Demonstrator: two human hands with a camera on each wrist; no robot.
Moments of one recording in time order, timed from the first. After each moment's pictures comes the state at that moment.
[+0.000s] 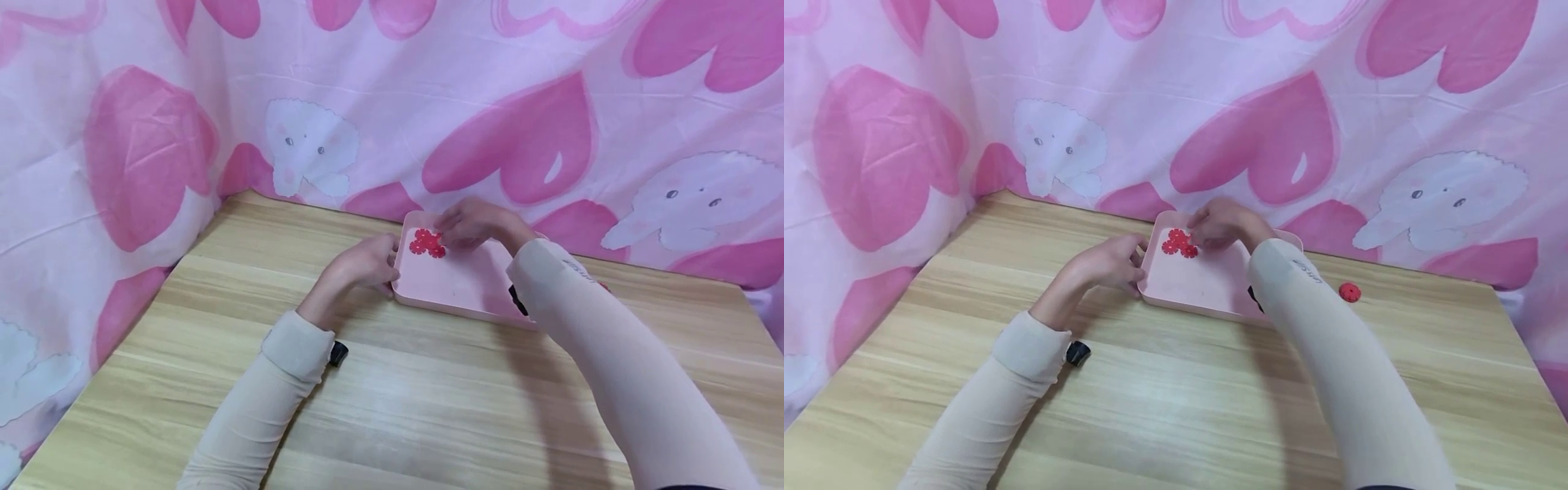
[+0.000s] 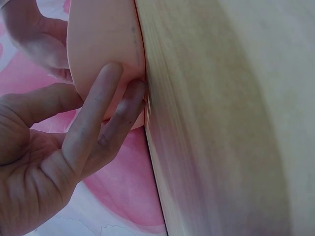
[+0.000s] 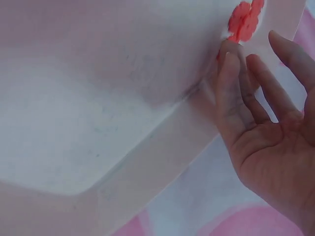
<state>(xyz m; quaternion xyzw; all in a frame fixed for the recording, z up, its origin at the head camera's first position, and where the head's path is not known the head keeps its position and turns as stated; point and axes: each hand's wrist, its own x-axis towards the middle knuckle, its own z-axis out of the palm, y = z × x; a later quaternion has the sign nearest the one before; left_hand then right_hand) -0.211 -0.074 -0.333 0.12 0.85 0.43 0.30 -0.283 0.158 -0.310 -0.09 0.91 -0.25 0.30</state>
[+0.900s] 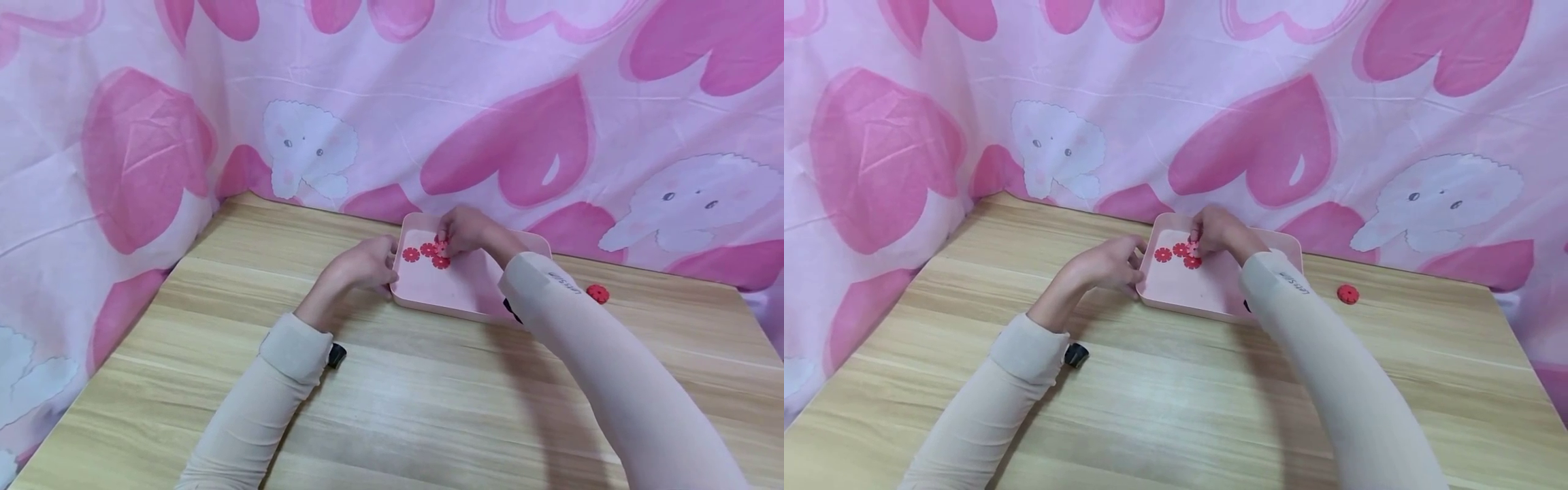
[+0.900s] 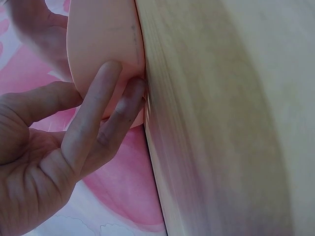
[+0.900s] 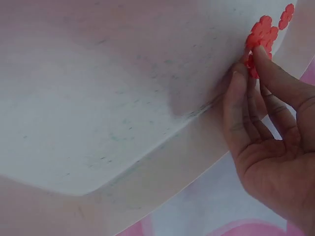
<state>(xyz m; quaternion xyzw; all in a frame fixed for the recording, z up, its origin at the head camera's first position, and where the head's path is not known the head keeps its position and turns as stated) -0.210 -0.076 -0.332 0.12 0.85 0.43 0.29 -0.280 0.149 -0.332 -0.13 0.95 -0.19 0.21</state>
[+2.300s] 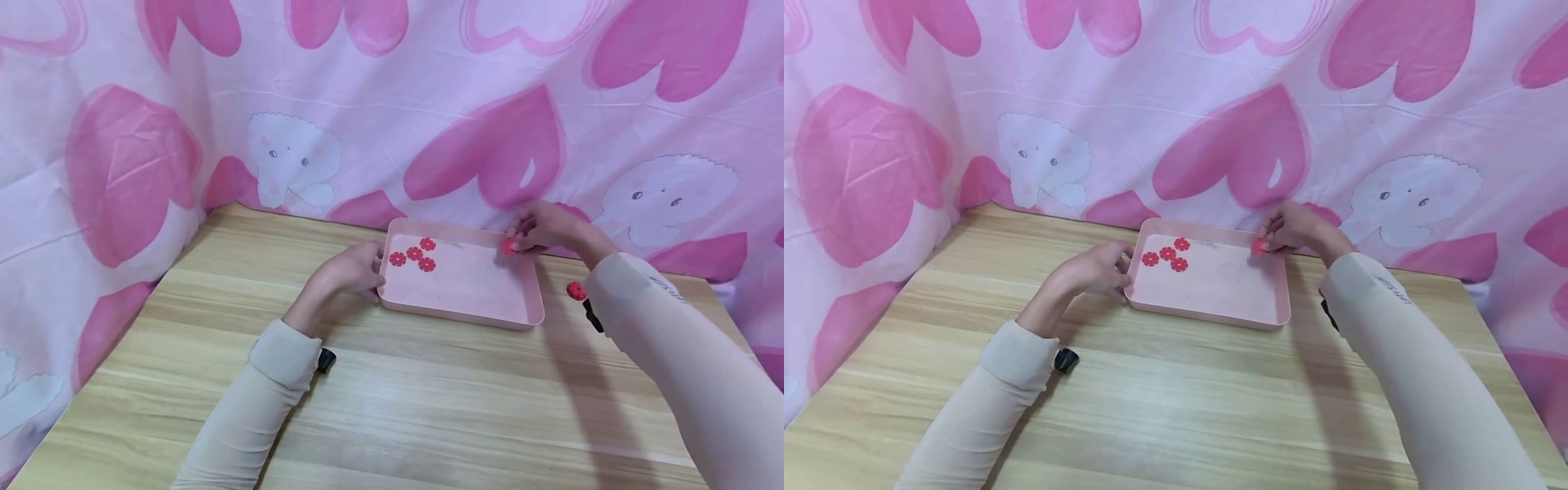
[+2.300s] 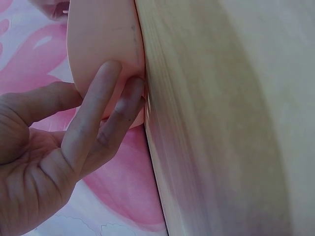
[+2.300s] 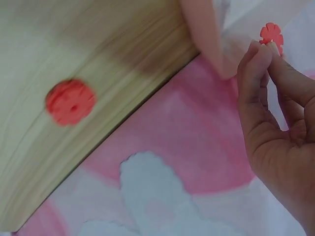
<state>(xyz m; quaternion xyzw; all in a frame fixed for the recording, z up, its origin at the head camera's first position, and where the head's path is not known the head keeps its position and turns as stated) -0.207 -0.075 -0.332 0.12 0.85 0.43 0.29 -0.250 0.291 -0.291 -0.03 0.93 -0.31 0.22</state>
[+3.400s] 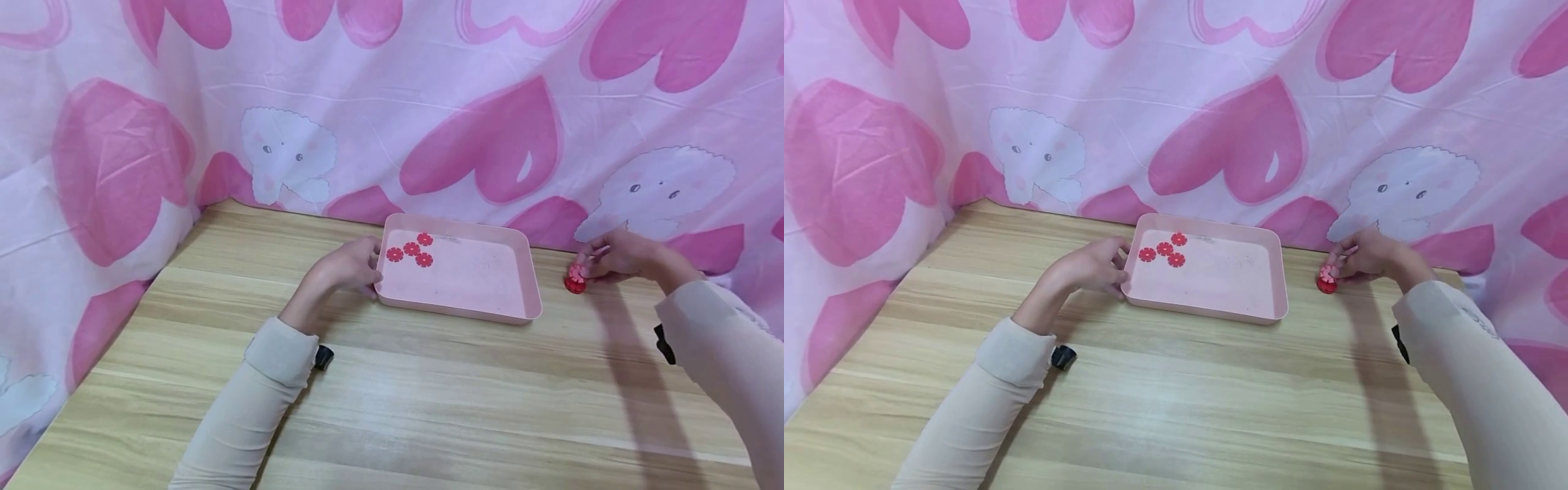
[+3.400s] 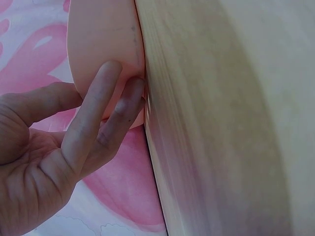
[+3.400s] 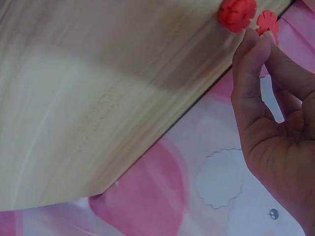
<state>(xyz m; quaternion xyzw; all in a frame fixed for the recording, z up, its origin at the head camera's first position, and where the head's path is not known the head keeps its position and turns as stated) -0.209 -0.075 -0.335 0.13 0.84 0.43 0.29 -0.209 0.411 -0.313 0.05 0.90 -0.32 0.29</state>
